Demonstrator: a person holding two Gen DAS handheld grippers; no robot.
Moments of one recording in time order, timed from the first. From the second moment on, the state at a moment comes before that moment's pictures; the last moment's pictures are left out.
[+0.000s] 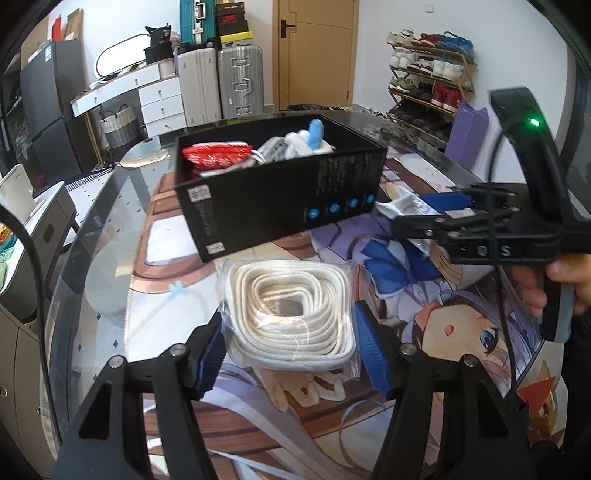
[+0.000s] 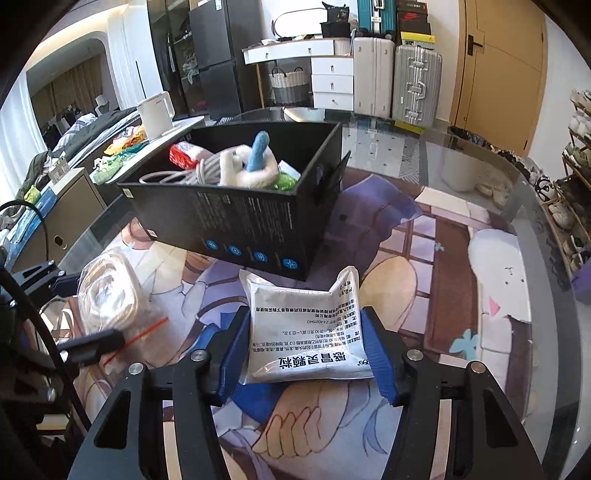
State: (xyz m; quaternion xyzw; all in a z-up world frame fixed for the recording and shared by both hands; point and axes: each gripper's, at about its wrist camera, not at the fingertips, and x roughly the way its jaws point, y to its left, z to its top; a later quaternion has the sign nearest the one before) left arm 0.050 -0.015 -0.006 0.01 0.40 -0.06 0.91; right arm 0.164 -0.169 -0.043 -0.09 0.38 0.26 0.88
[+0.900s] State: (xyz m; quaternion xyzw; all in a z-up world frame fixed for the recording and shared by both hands) left arm 0.071 0.018 0.058 0.00 0.33 0.00 0.95; right arm 0.134 -0.162 0.035 -0.08 0.27 0.30 0.91
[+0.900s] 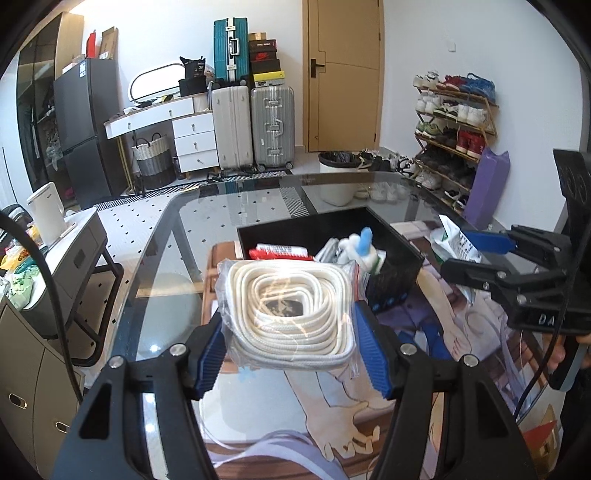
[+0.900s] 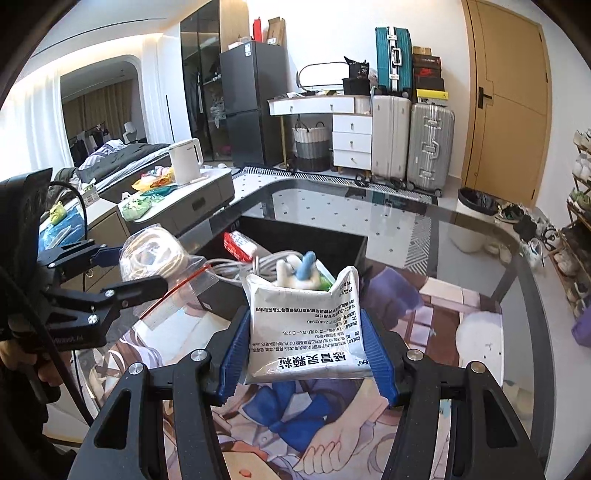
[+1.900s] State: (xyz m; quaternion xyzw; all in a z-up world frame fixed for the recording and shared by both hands) left arm 0.118 0.029 0.082 0.00 0.31 0.01 0.95; right arm 0.148 -0.151 0.079 -0.08 0.23 0.32 0.92
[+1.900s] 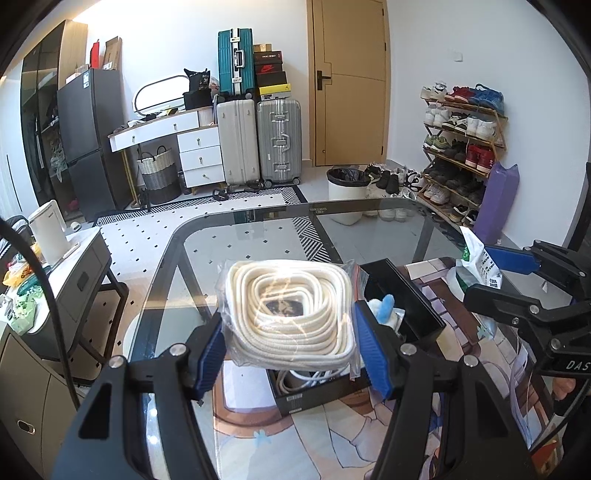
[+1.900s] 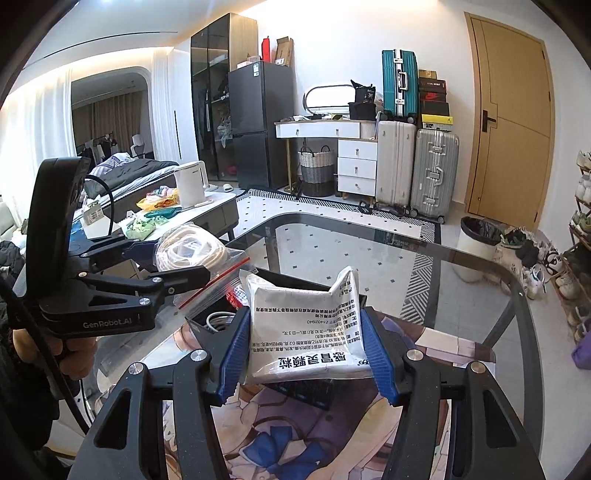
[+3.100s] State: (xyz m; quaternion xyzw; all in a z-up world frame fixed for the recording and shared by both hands) left arm 0.173 0.035 0.048 0.01 0.33 0.01 0.94; right arm 0.209 -0.114 0.051 -0.08 0.26 0.34 0.90
